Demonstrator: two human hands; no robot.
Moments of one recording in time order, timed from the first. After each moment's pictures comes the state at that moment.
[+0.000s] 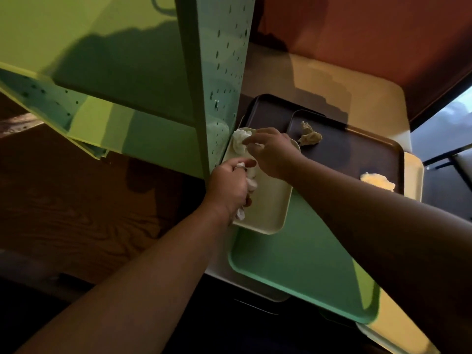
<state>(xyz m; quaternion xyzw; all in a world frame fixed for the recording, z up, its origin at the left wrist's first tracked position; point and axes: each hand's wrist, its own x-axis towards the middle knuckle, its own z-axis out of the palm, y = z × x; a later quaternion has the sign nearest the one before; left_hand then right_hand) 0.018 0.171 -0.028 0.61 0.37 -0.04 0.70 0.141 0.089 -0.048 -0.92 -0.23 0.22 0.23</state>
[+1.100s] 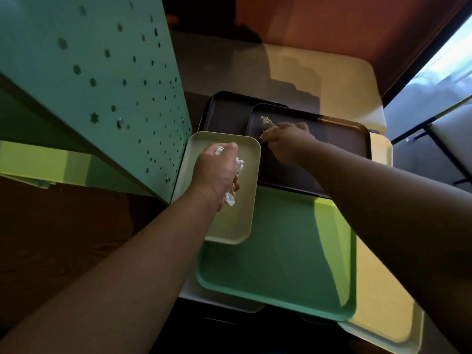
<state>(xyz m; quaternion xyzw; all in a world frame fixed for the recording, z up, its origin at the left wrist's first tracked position) 0.085 0.133 -0.038 0.61 0.36 -0.03 0.70 0.219 -0.012 -0.059 -0.95 -0.16 0.26 0.04</state>
